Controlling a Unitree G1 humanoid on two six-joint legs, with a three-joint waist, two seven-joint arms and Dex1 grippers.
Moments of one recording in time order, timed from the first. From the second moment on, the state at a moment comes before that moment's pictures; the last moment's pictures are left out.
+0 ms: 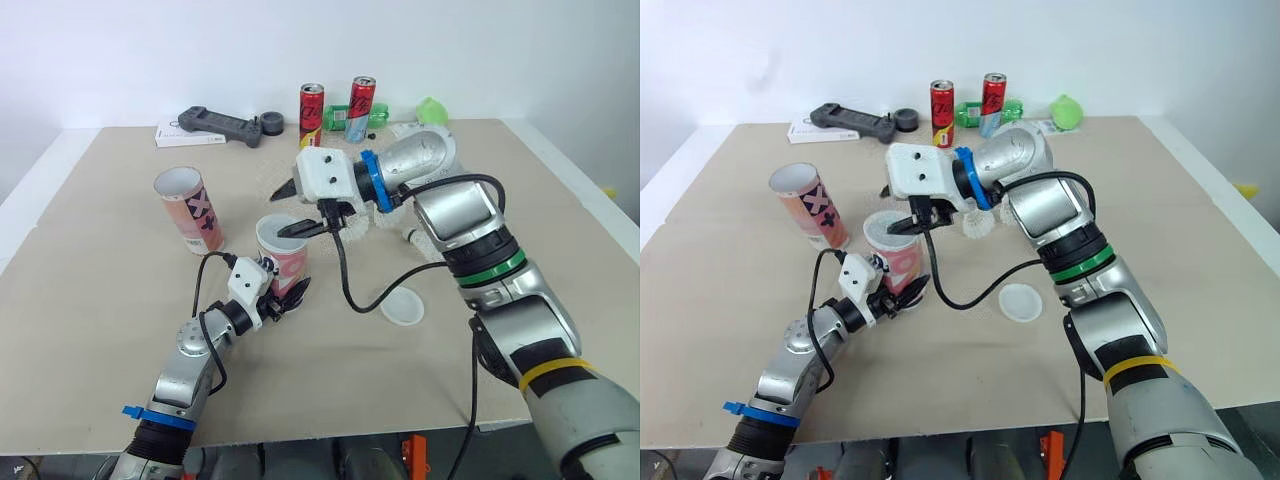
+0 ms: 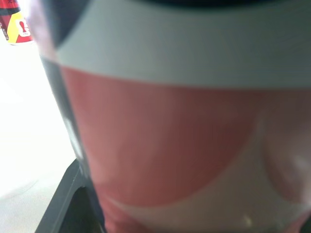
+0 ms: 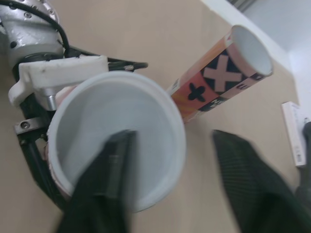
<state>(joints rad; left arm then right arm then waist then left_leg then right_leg) -0.20 0.21 -0.12 -0.04 -0.19 0.09 -0.57 -1.19 -0.40 0.39 0.26 -0.01 0.18 1.31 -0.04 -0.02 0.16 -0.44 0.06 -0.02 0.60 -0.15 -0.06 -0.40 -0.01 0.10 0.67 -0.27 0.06</state>
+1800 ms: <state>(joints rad) -0.16 0.18 -0.14 0.00 -0.17 0.09 -0.53 -1.11 -0.40 0.49 0.15 -0.13 0.27 1.37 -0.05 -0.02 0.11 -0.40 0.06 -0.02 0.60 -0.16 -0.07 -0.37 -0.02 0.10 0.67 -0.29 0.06</state>
